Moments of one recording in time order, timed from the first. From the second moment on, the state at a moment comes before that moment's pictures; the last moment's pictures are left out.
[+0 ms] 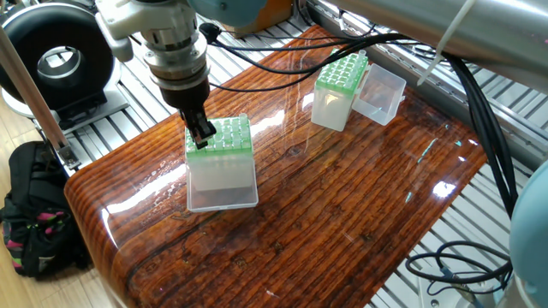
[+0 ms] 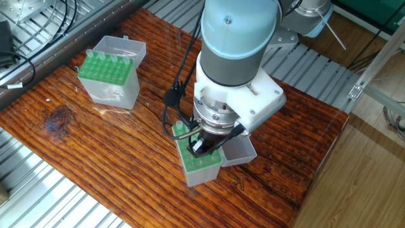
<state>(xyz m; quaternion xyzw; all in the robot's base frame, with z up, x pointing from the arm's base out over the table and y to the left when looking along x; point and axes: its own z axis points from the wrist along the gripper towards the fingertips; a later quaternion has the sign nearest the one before) 0.551 0.195 0.152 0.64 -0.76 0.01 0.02</state>
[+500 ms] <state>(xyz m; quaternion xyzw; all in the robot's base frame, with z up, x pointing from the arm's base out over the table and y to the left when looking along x) 0.549 0.196 0.173 0.64 -0.77 0.00 0.02</state>
